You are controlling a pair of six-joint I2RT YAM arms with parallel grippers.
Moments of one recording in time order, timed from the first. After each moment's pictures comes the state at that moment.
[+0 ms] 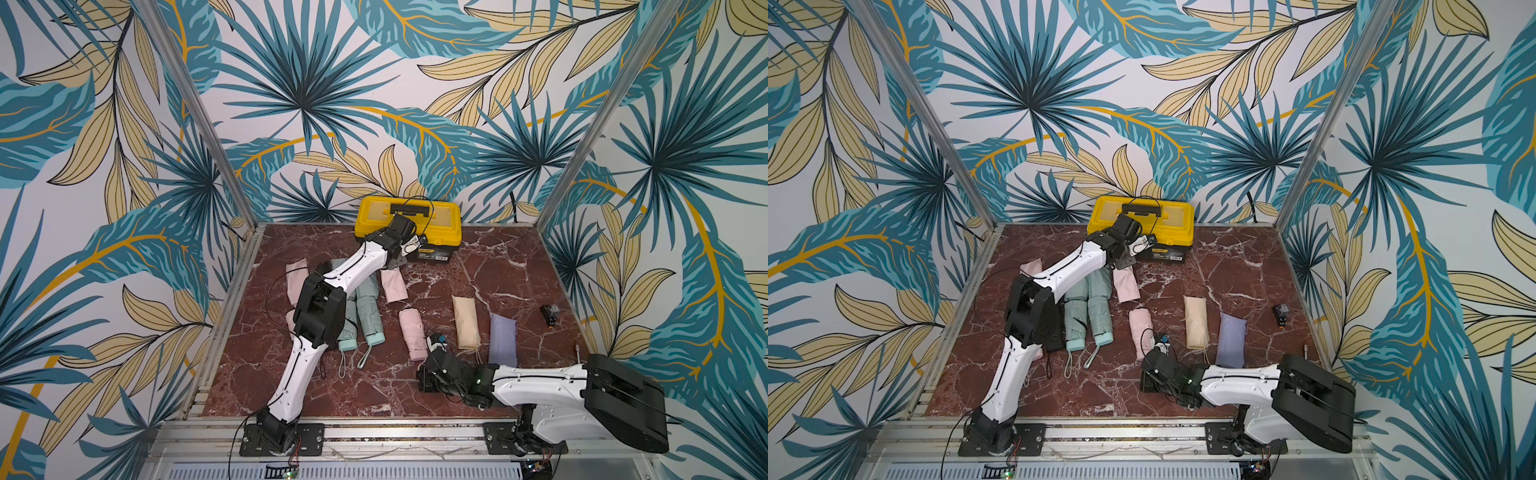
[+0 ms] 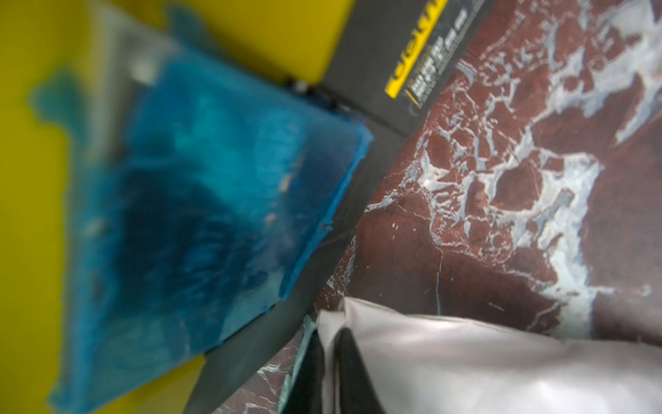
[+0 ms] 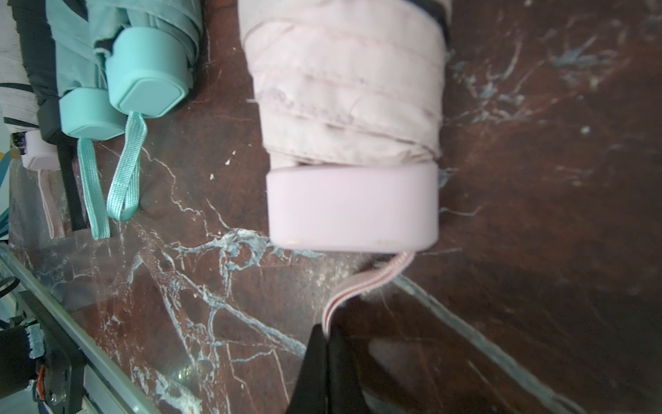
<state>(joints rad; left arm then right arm) -0.55 2.35 2.15 -0.72 -0.26 0.70 1.06 1.34 0.41 0.02 0.13 1.01</state>
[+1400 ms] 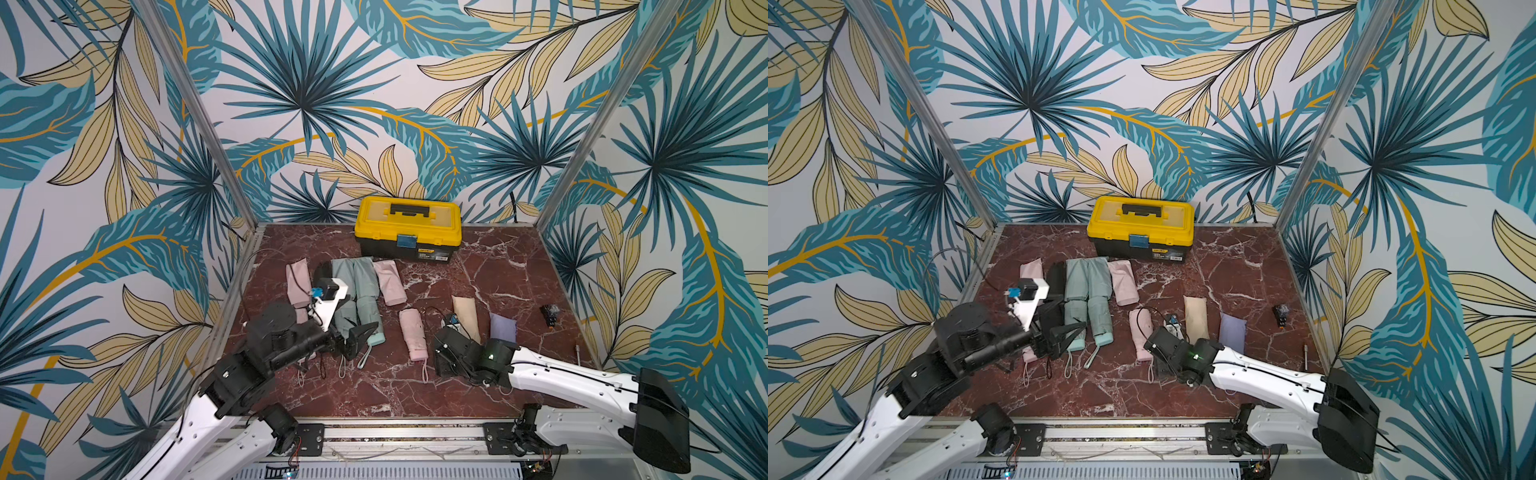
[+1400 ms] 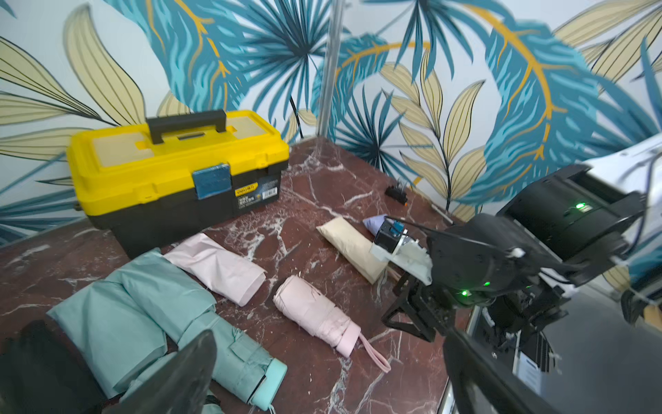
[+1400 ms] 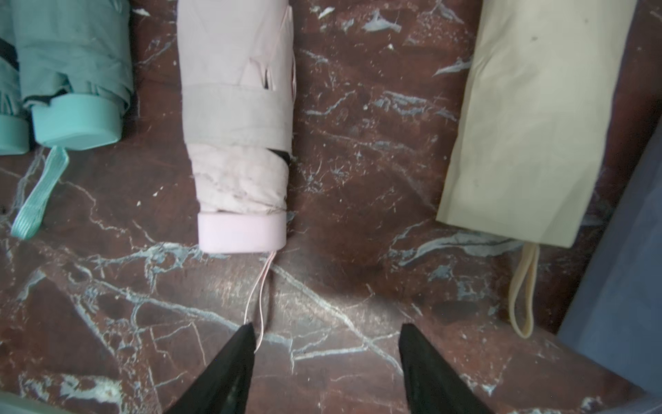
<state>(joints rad) -0.67 0.60 0.89 -0.51 0.22 -0.18 0.95 1.21 0.74 -0.68 0.31 0.78</state>
